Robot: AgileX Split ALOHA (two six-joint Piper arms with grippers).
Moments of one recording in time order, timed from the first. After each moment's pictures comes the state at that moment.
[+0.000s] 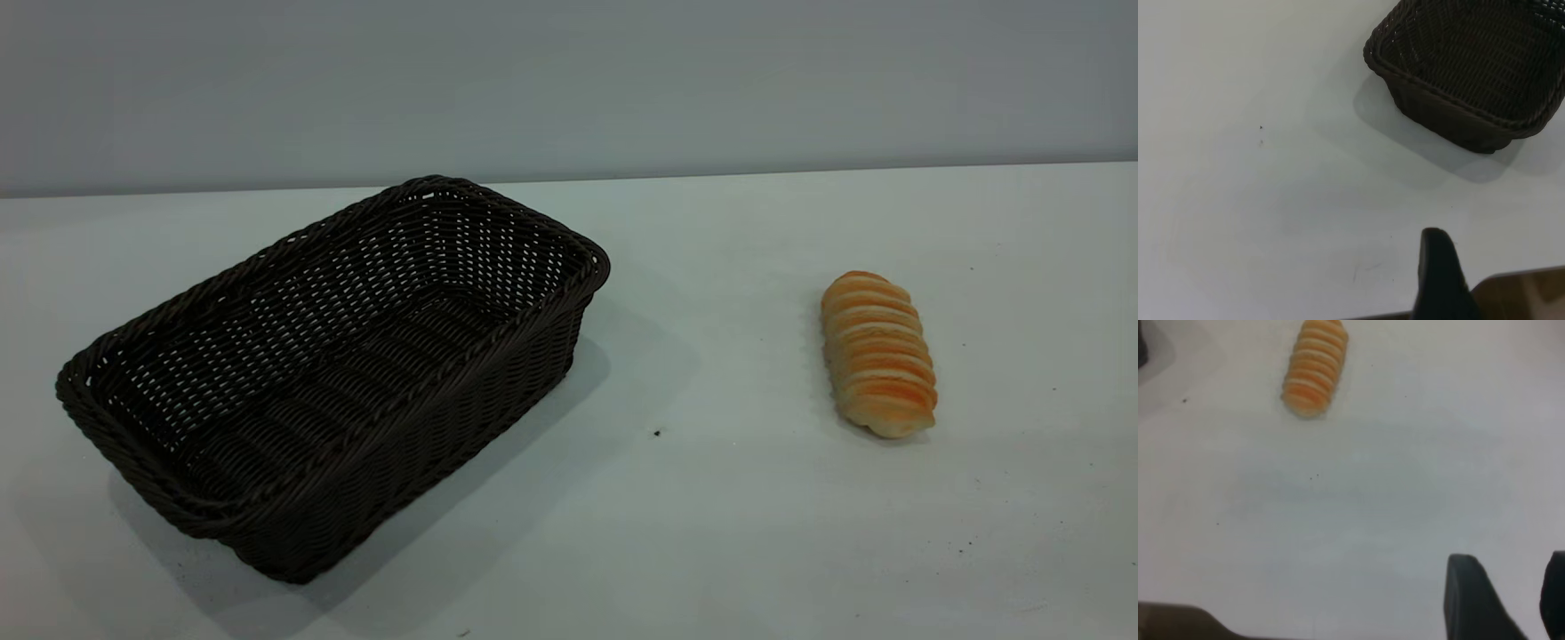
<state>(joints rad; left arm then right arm) -0.09 -0.02 -0.49 0.00 1.13 0.00 0.04 0.09 -0.48 0.02 1.12 -0.02</state>
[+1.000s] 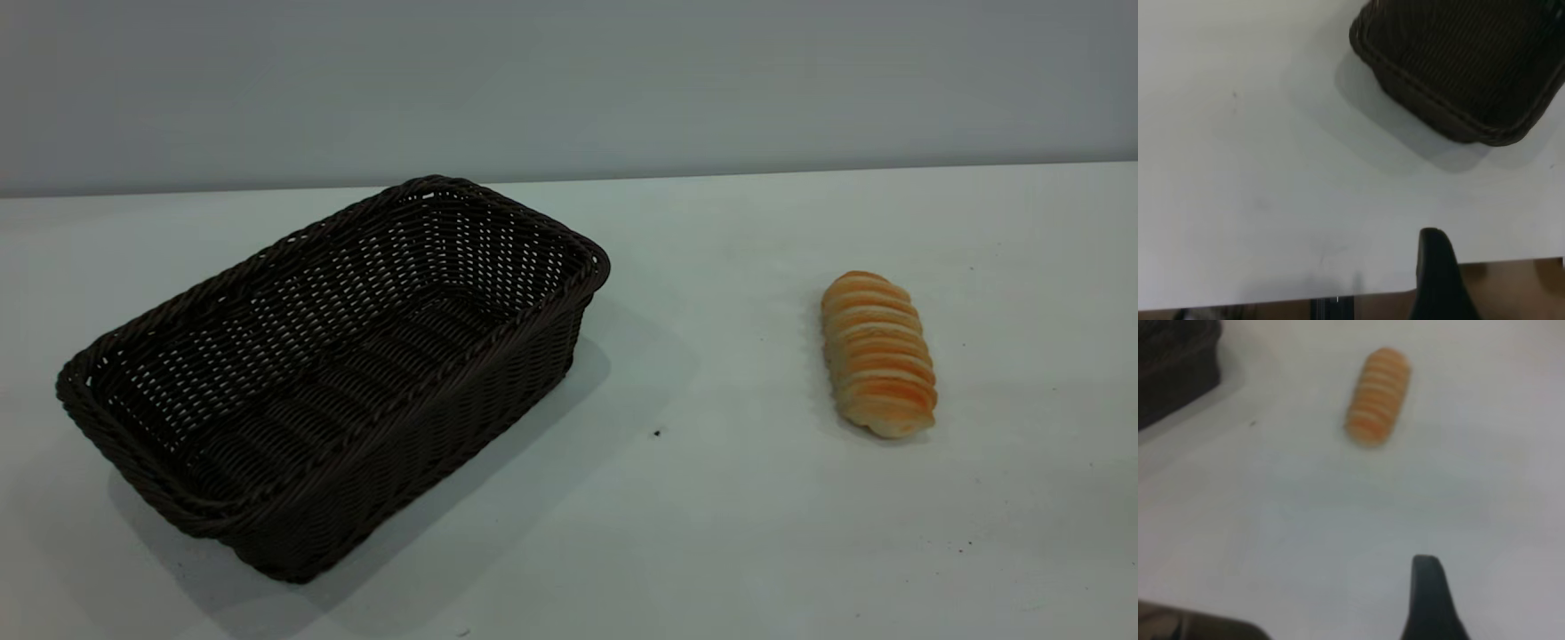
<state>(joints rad) -0.09 0.45 -0.62 -0.04 1.02 -0.09 0.04 0.31 -0.52 0.19 0.97 -0.16</state>
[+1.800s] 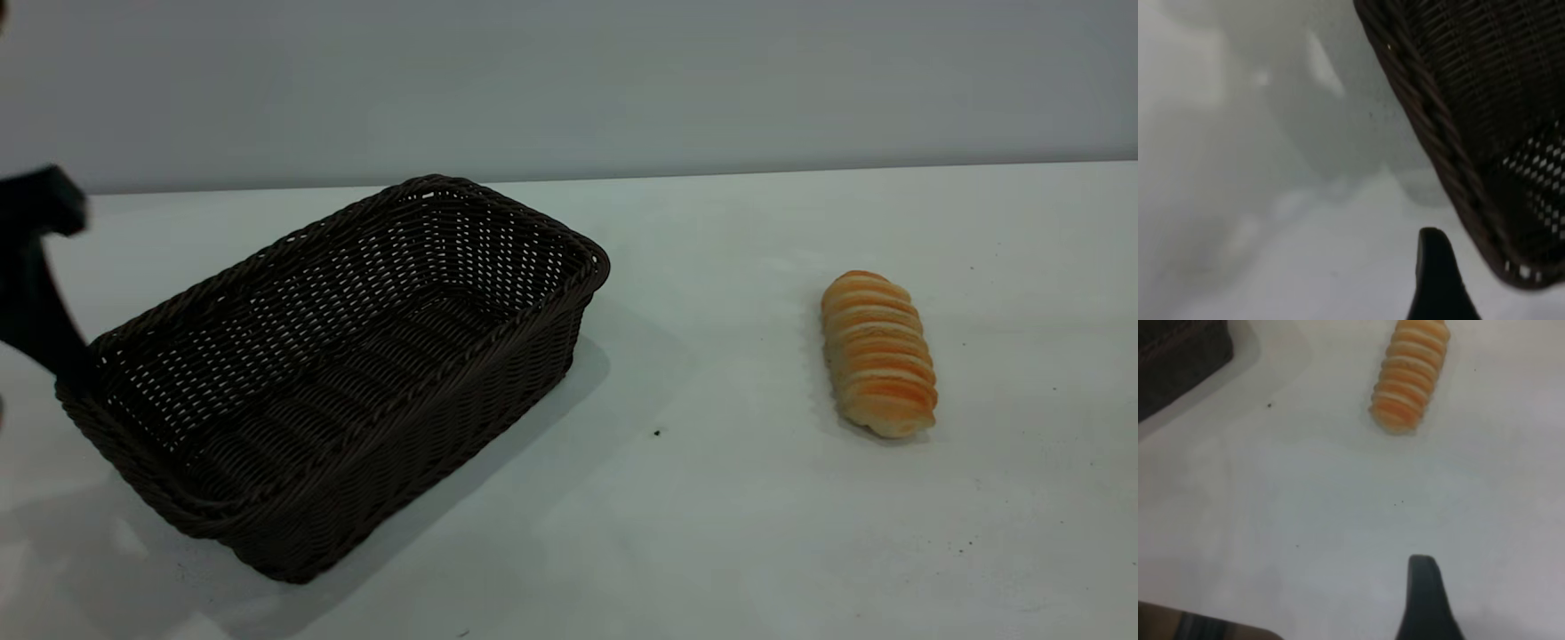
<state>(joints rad) -0.09 1.52 -0.69 -0.27 0.47 -0.31 0.04 0.63 -0.52 0.27 0.78 -0.21</state>
